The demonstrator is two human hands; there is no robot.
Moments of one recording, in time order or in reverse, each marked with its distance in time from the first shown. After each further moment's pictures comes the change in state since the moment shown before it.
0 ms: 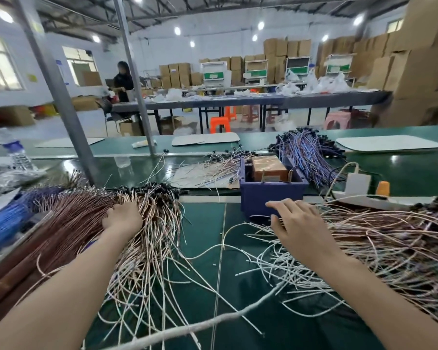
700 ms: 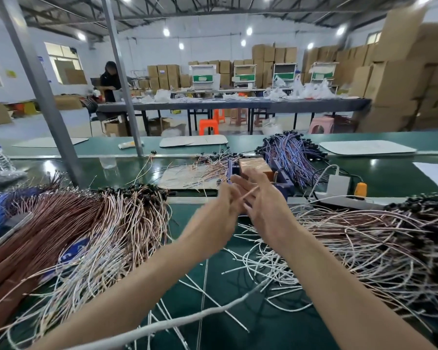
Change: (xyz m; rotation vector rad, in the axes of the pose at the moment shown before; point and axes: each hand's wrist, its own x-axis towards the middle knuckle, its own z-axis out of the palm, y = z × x) left_hand -0.157 0.137 -0.026 -0.700 -0.048 0.923; right_hand 0.049 -0.060 -0.036 1.824 -0.035 0.755
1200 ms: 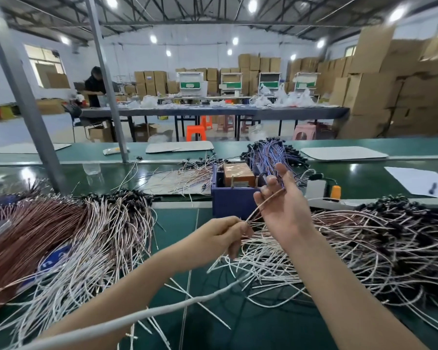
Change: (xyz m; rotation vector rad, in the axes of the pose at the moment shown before) left_hand -0.011 0.014 0.017 -0.438 -0.404 -0.071; right_hand -0.022 -0.035 -0.036 0.406 0.100 -0.176
